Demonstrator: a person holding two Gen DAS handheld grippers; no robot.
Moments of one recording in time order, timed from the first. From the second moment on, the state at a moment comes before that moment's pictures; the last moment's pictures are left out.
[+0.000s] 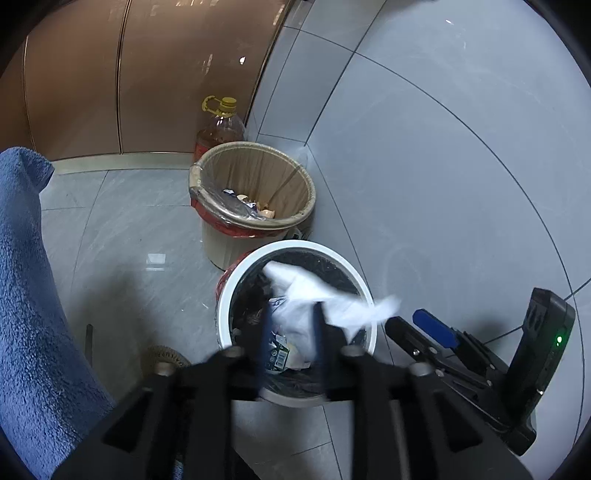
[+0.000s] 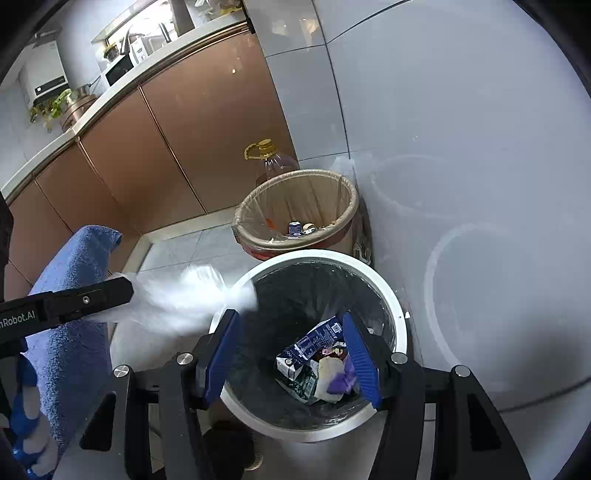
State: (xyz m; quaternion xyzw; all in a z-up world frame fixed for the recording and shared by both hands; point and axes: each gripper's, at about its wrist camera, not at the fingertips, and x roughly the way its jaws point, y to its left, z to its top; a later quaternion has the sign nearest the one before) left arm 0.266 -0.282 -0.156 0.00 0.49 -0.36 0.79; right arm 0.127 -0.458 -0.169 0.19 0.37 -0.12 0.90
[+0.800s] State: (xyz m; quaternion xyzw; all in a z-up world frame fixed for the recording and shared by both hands) left arm 0.195 -0.164 -0.071 -0.01 0.38 -0.29 0.88; right arm 0.090 -0.354 -0.077 0.09 0.30 -0.07 0.95
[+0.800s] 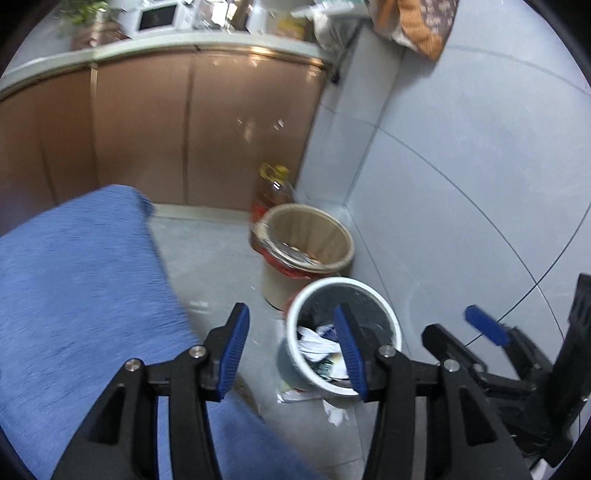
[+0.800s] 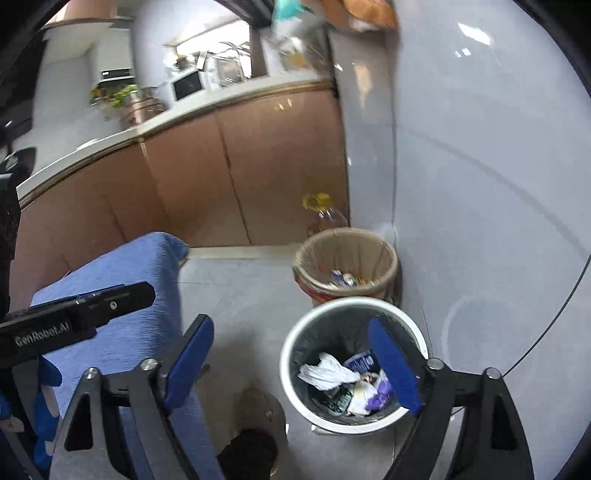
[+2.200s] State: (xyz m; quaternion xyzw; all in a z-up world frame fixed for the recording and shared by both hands) left arm 0.120 0.235 -0.096 -0.10 0.36 0.02 0.93; right arm 0.134 -0.060 -0.034 -0.05 0.29 0.27 0.92
